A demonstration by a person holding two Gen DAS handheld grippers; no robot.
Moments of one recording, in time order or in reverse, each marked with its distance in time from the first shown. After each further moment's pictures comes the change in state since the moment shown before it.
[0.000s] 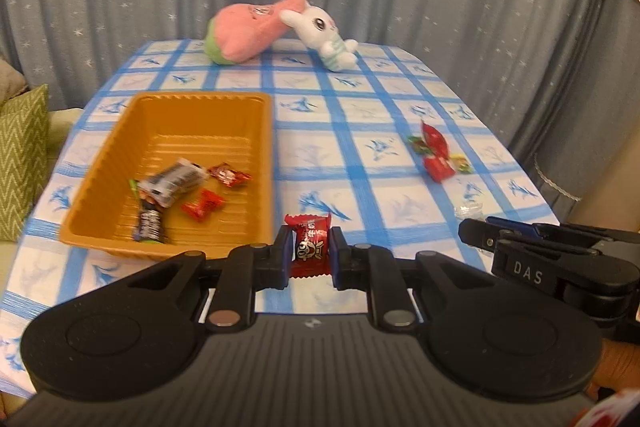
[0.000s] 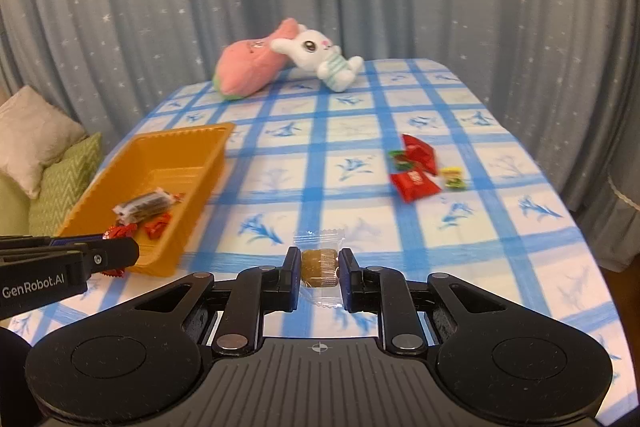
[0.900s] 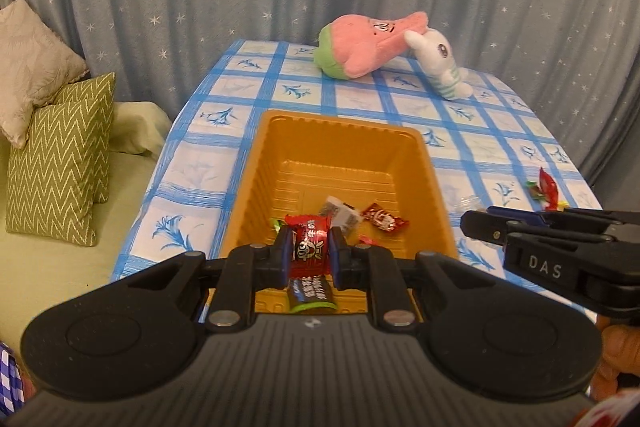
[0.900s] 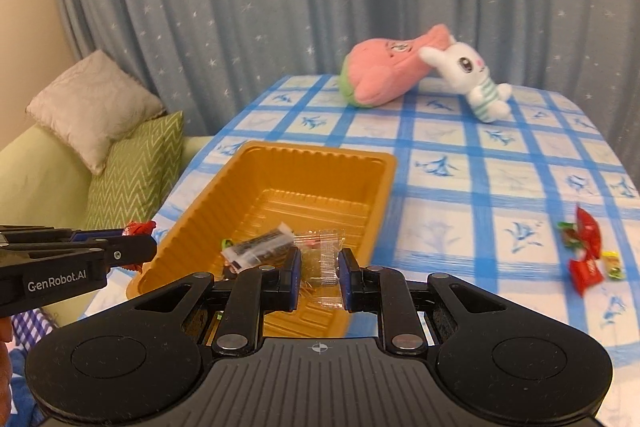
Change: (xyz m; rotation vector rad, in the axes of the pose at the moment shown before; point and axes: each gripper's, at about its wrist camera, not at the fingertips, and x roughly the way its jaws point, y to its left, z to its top) left arm 0.023 0.150 0.043 -0.092 0.012 0.127; right arm 0.096 0.135 0.059 -0.151 0.047 0.206
